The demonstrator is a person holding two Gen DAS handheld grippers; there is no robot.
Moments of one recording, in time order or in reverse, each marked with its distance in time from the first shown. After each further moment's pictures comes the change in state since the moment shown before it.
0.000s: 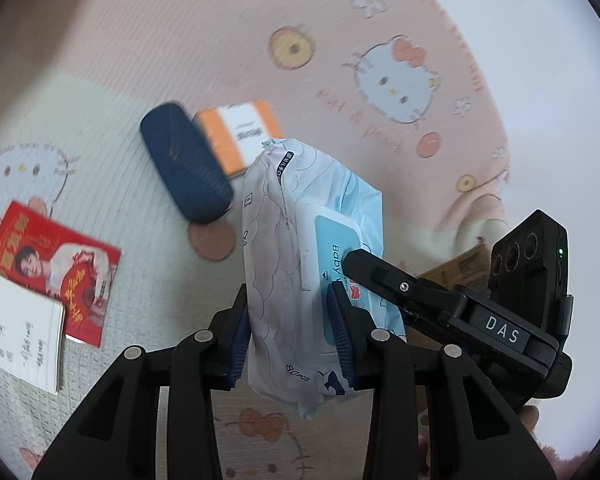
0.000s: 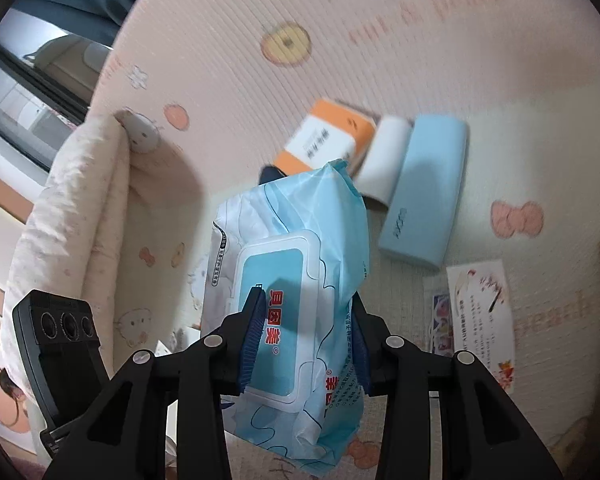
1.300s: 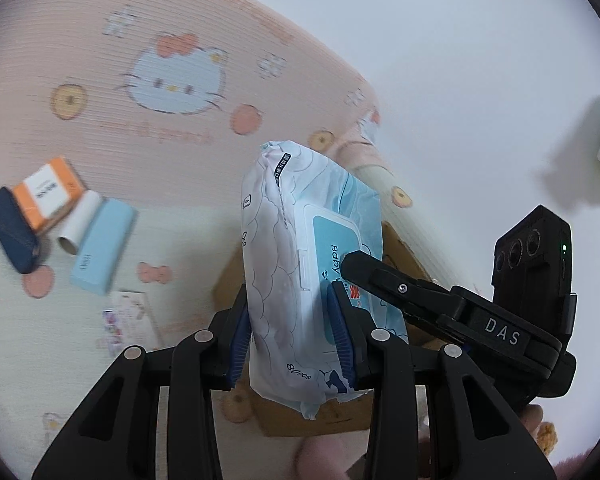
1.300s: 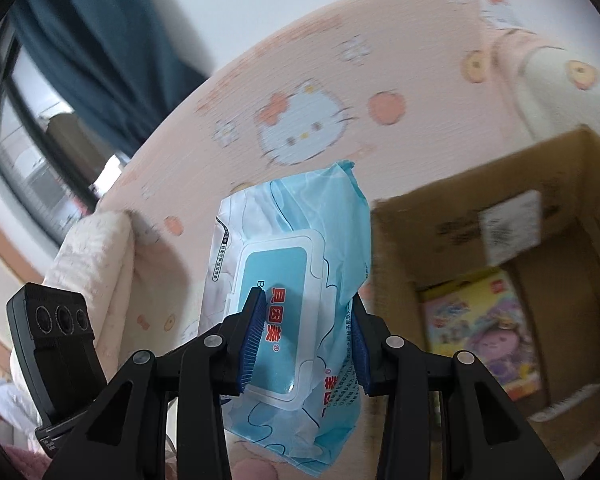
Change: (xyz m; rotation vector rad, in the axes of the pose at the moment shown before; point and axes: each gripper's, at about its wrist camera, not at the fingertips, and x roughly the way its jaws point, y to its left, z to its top) left arm 0.002 -0.232 -0.047 0.318 0.022 -0.223; right arm -0.251 -0.043 -0.026 0.045 -0.351 -0.147
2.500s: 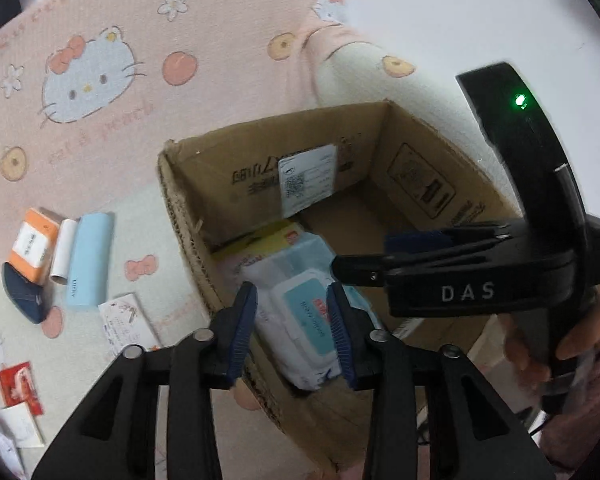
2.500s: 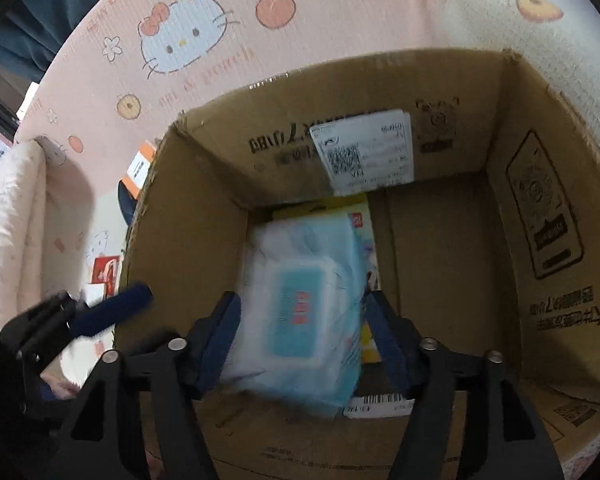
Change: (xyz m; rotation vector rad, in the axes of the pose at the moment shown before) left arm 0.101 -0.091 -0.035 0.337 0.285 0.274; right arm 0.021 -0.123 0.013 -0.045 0.407 -0.239
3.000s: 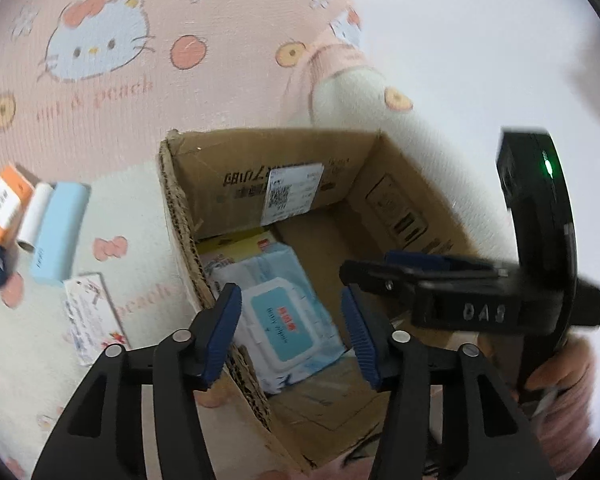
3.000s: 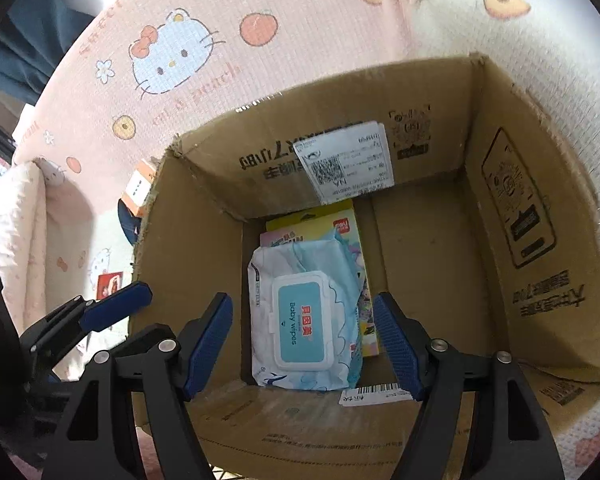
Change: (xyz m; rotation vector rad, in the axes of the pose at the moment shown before) left arm -0.008 0.031 0.006 -0.196 -0.032 -0.189; right arm -0.028 -0.001 -0.006 0.047 -0.058 -0.039
